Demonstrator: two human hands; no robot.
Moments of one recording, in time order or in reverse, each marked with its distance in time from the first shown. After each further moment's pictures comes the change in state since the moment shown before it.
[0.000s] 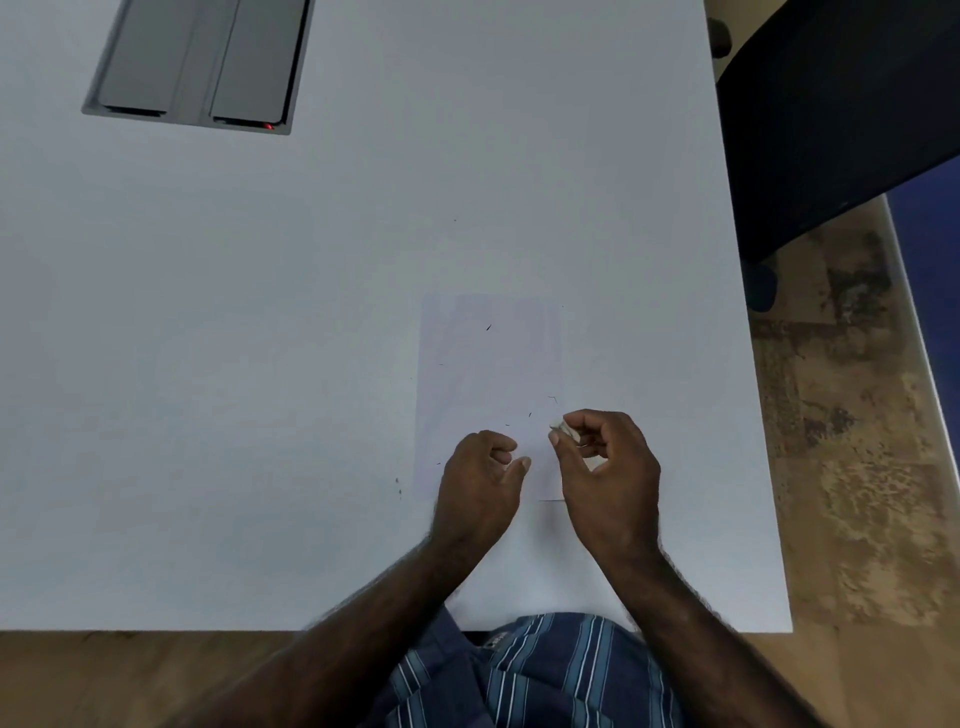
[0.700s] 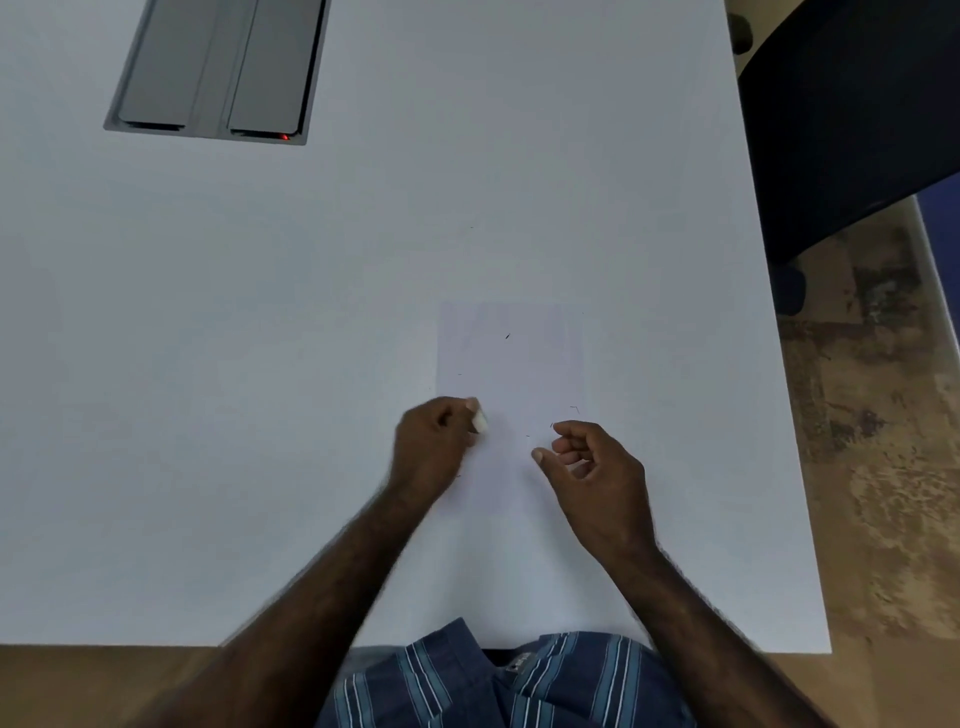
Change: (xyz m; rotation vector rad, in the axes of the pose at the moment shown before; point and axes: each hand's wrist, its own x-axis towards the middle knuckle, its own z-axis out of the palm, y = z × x) left_hand 0.062 -0.017 -0.068 -0.291 0.028 -0.110; right_hand 0.006 0.025 0.036 0.054 -0.188 0.135
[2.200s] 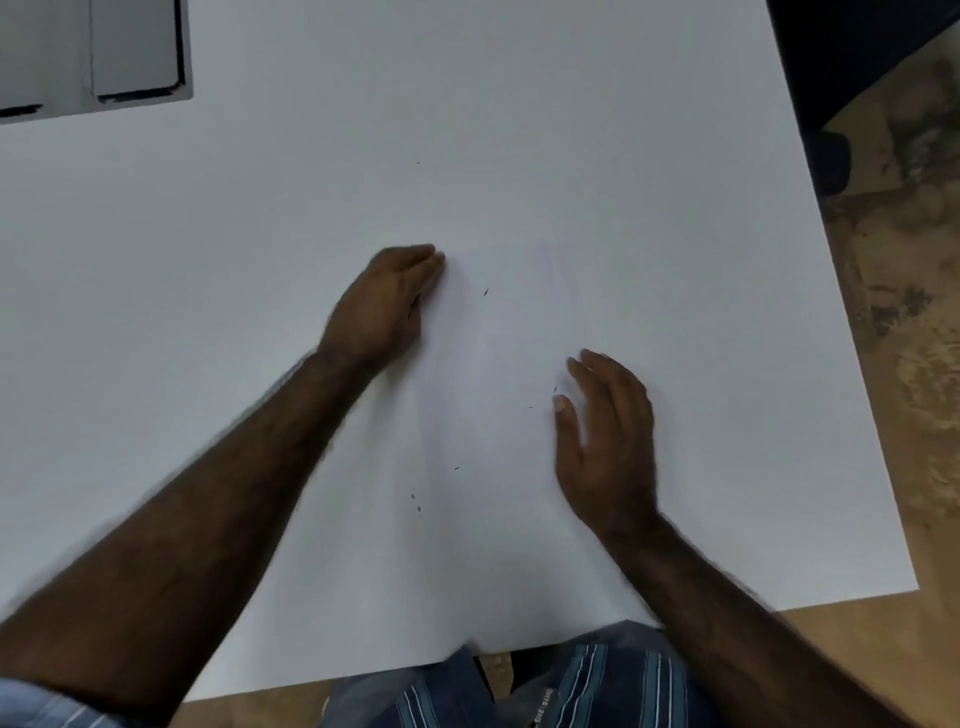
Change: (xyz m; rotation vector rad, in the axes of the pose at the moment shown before) left_hand 0.141 0.049 -0.027 0.951 -0.231 0.739; right_hand 0.020 0.038 0.040 -0.324 0.329 -0.365
